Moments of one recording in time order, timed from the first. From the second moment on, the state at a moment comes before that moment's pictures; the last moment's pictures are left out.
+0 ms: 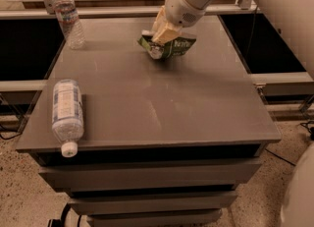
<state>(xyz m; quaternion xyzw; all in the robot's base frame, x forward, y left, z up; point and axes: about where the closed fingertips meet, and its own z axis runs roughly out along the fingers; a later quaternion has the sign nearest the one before) 0.657 -0.012 0.933 -0.74 0.60 0.05 0.31</state>
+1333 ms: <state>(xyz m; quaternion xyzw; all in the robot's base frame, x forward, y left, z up) 0.665 0.036 1.036 -0.75 0.54 0.05 0.38</state>
